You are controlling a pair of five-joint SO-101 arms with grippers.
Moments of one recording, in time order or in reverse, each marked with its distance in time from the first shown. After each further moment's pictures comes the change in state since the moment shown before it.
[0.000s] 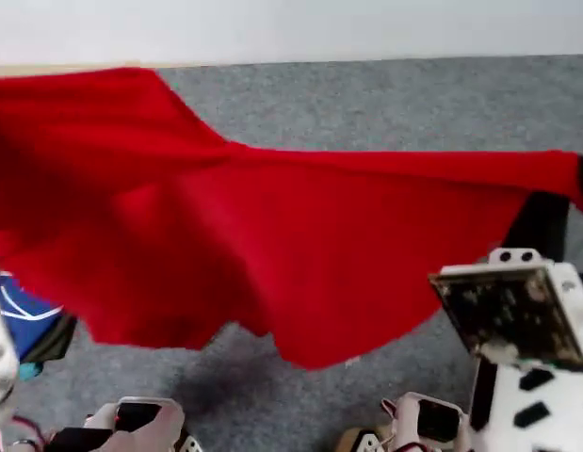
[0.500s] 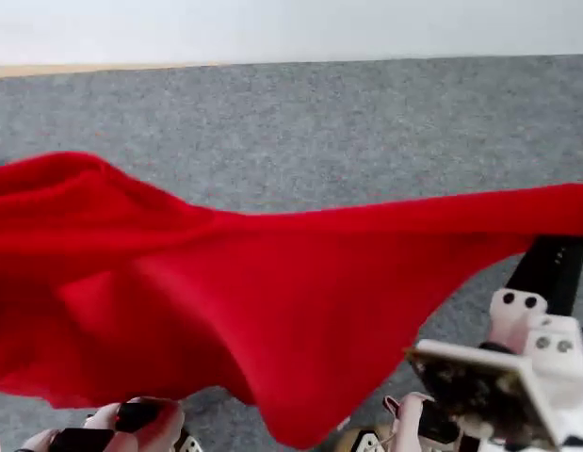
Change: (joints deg) left arm 0.0 -0.1 -9.8 -7.6 -10.2; right arm 3.3 -5.5 -0.3 0.5 3.3
